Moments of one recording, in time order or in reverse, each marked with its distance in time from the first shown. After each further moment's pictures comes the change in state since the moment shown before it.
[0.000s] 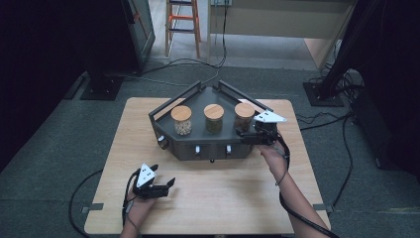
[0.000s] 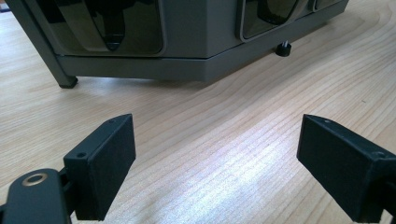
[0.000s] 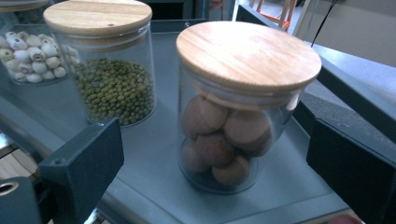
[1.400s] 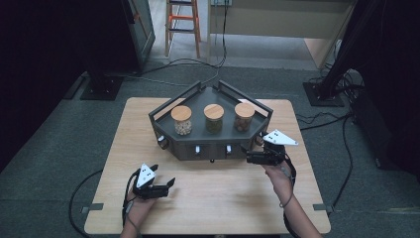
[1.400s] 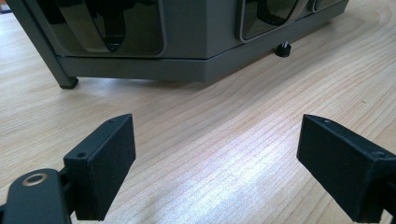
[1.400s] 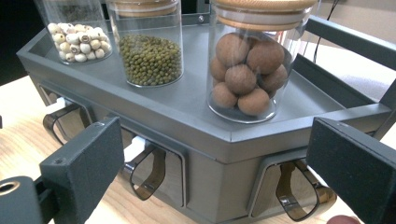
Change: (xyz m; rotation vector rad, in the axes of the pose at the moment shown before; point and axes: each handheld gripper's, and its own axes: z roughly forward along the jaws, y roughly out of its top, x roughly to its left) left arm -0.001 0.000 0.000 0.000 0.001 0.002; right arm 0.015 -0.052 -0.042 -0.062 0.023 0.058
